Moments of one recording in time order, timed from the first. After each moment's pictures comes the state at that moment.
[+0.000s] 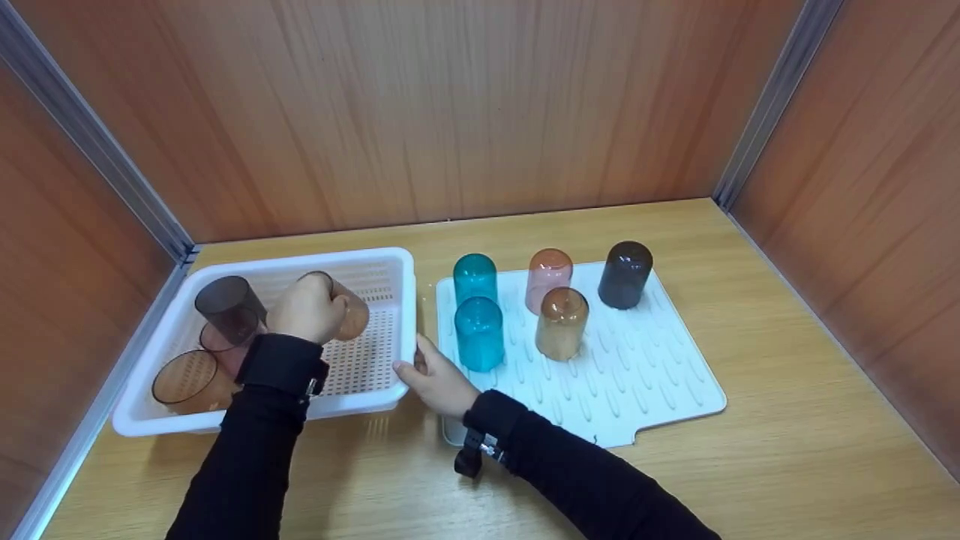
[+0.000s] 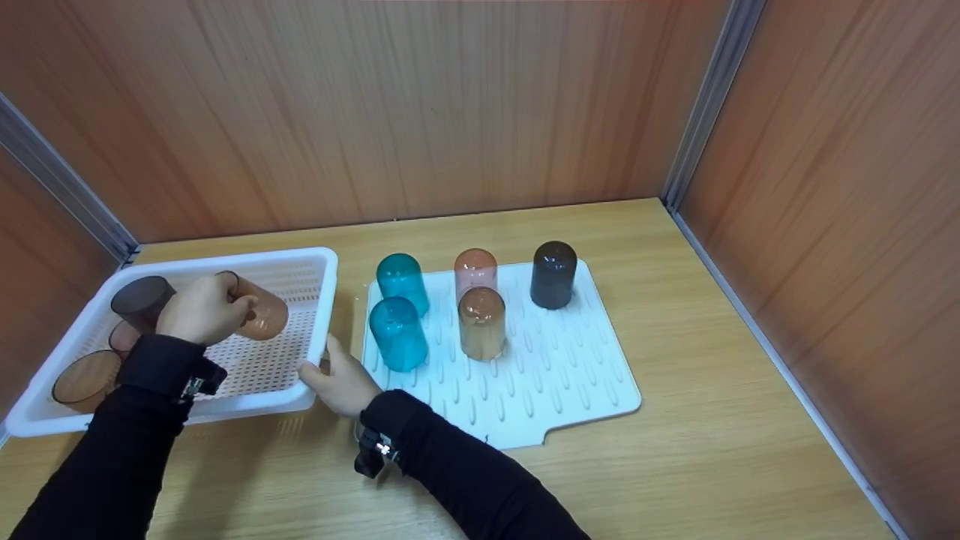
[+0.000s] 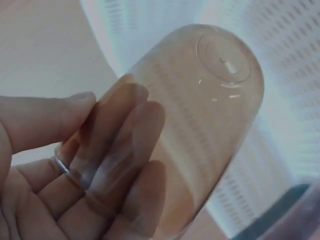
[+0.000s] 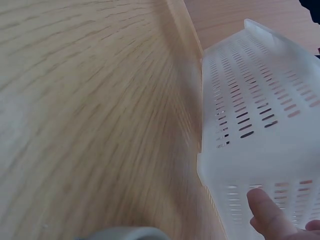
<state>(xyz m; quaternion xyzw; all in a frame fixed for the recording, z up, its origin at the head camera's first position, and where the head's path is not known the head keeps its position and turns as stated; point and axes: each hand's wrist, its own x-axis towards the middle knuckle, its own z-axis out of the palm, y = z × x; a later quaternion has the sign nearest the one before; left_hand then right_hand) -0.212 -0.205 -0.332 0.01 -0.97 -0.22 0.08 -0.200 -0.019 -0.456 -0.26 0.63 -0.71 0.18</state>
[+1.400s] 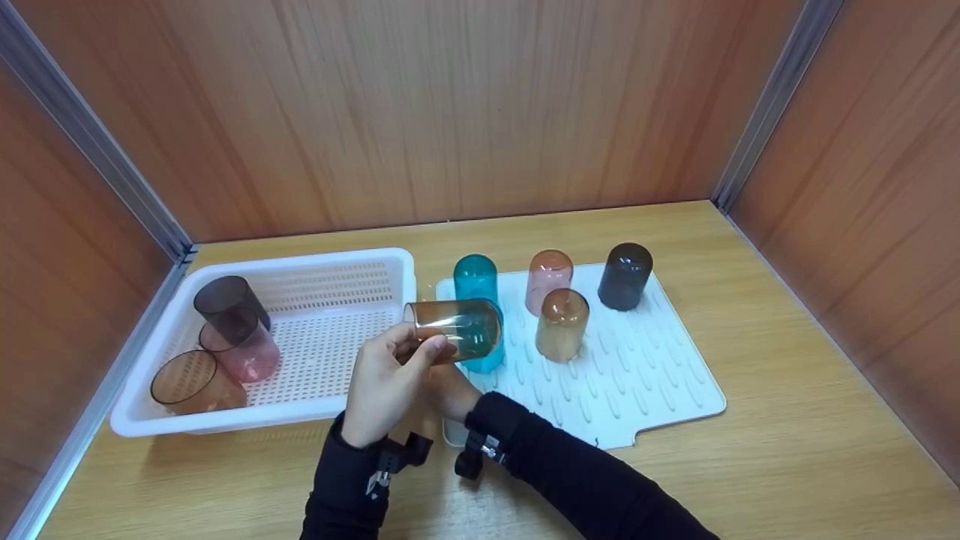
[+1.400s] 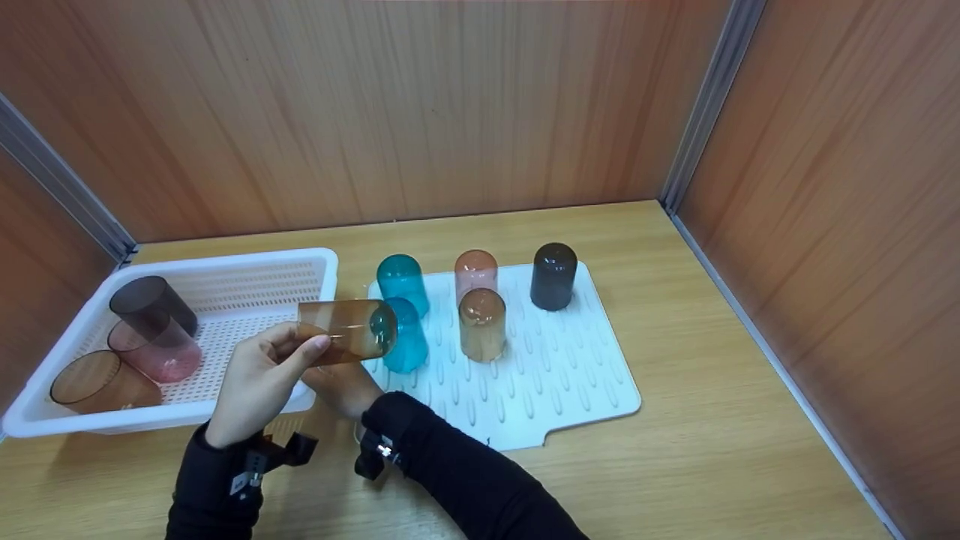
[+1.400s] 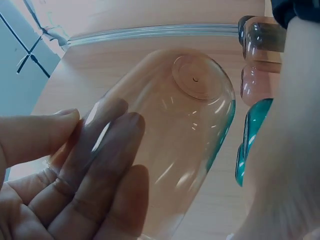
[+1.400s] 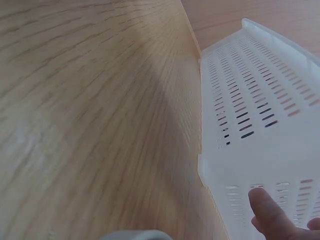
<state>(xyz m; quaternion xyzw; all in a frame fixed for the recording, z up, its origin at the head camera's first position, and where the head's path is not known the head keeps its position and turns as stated) -0.136 -0.110 -0.356 -0.11 -0.75 -0.65 0.08 -0.194 -0.008 -0.453 -0.21 0.76 -0.59 0.17</state>
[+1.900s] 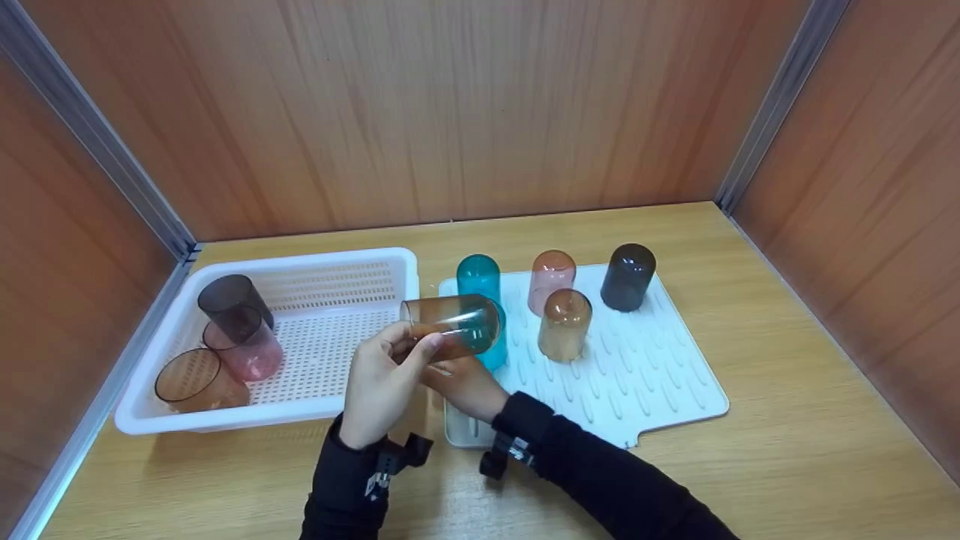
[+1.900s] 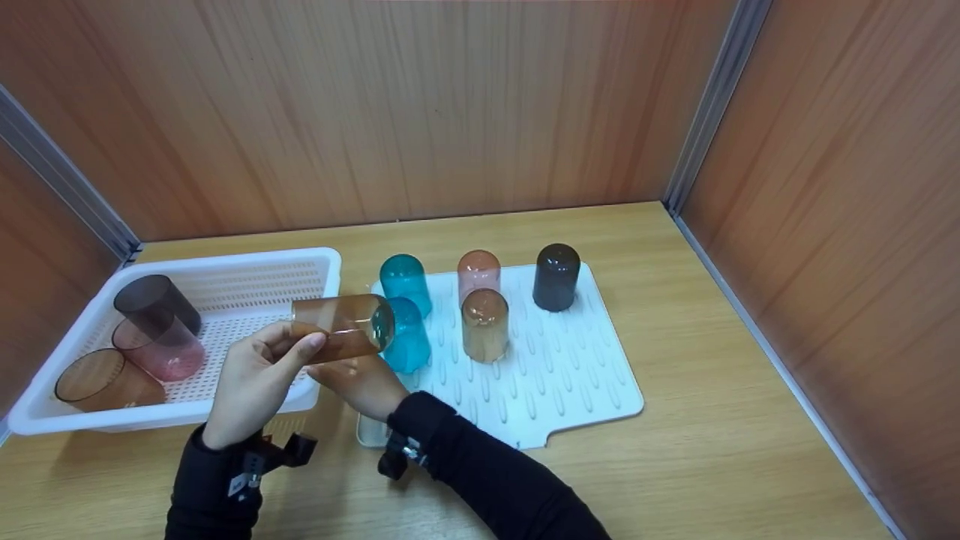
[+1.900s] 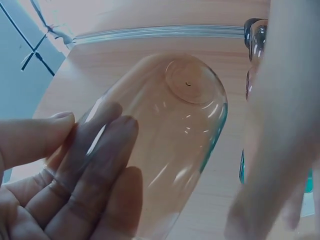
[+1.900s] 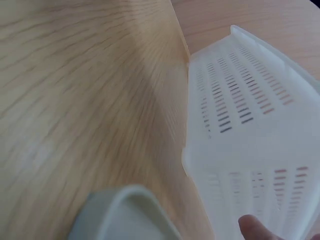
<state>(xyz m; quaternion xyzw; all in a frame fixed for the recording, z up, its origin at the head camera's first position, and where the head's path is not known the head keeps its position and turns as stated) -0.133 -0.114 -0.355 -0.11 -0.76 -0.62 0.12 -0.194 0.010 -0.443 -0.25 0.73 -0.63 0.11</state>
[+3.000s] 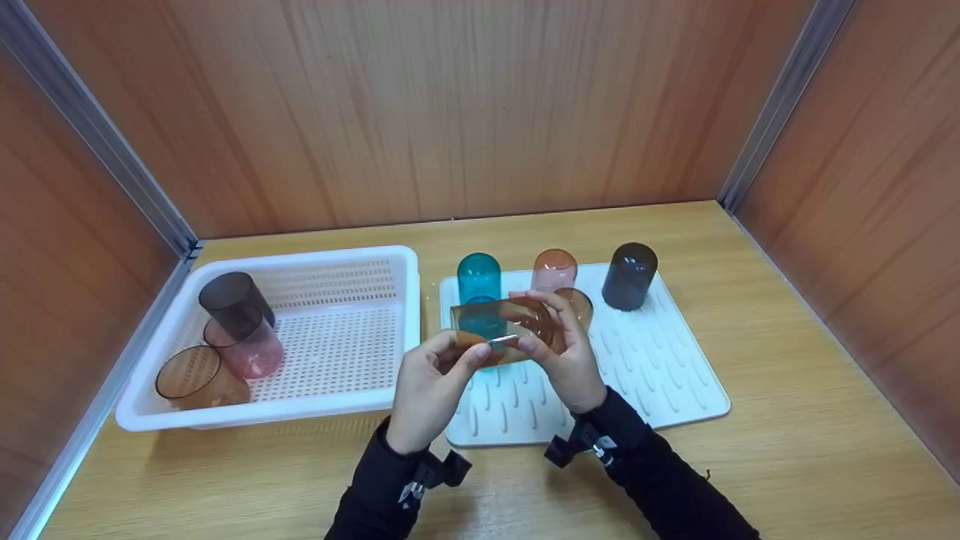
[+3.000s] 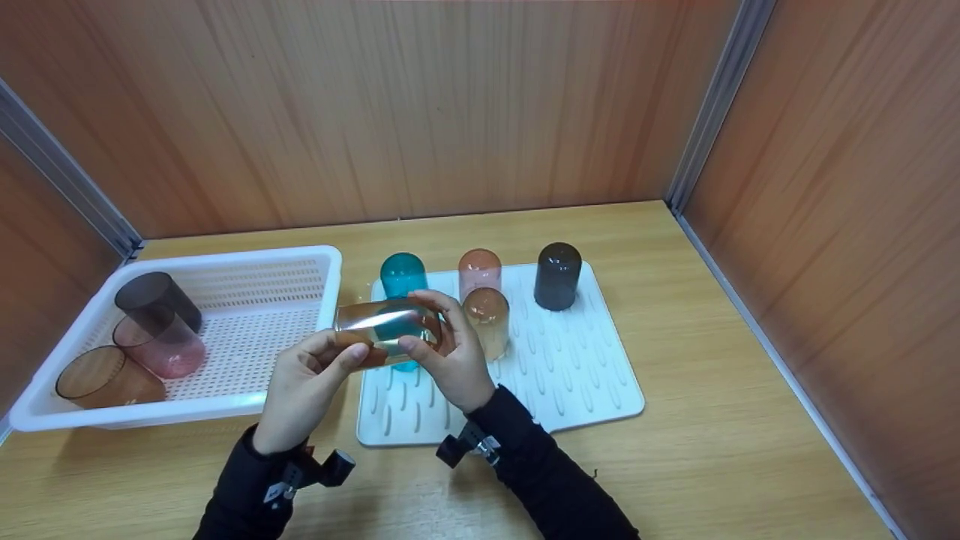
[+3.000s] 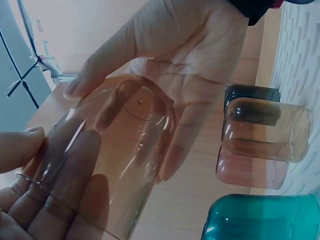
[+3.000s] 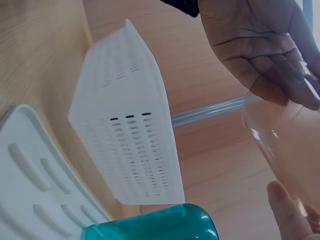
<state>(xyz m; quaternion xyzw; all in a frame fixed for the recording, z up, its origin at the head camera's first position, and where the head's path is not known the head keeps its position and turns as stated) -0.130 -0.071 -0.368 -0.15 -0.72 -0.67 0.08 -0.178 0.111 -0.403 -0.30 0.57 -0.76 -0.05</state>
